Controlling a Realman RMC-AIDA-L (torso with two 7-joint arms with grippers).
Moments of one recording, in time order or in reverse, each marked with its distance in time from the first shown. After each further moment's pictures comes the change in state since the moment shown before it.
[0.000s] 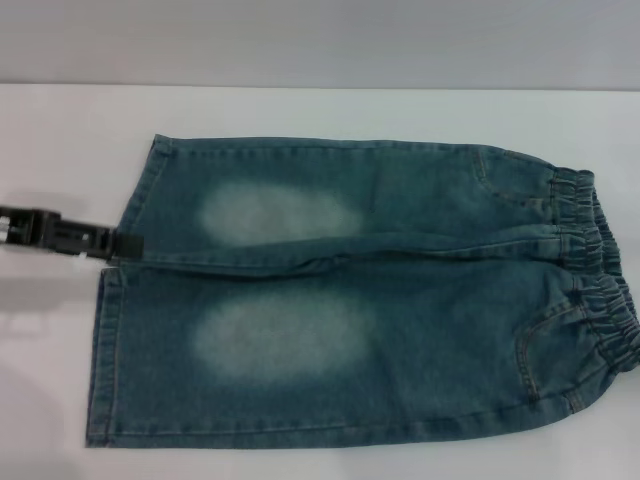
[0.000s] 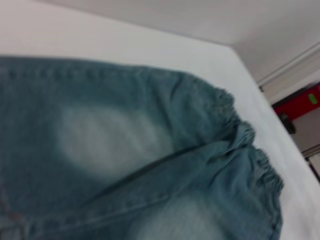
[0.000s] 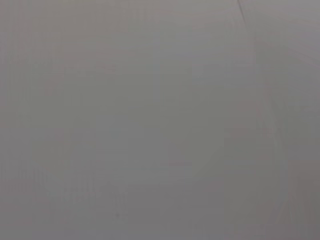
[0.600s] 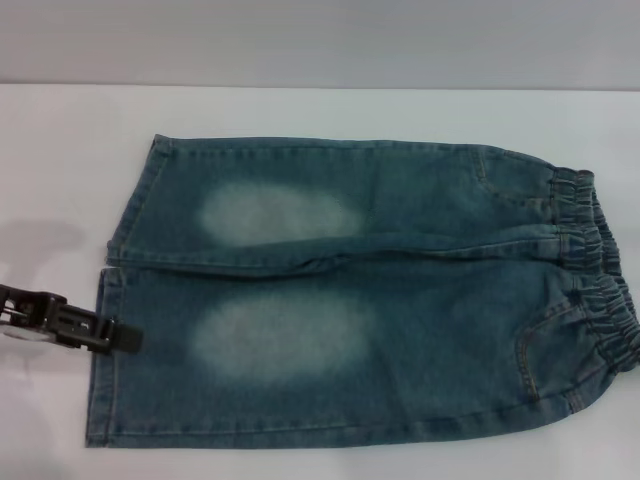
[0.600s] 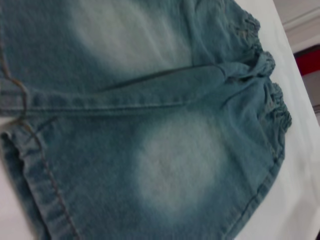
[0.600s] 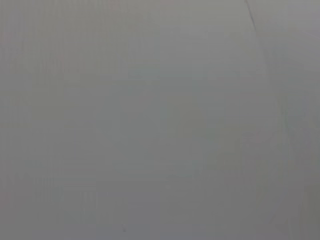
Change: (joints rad) left arm 0.072 0.011 0.185 -0.092 0.012 -0.006 -0.092; right arm 0.028 -0.004 0.000 -0.027 0.000 0.002 -0.002
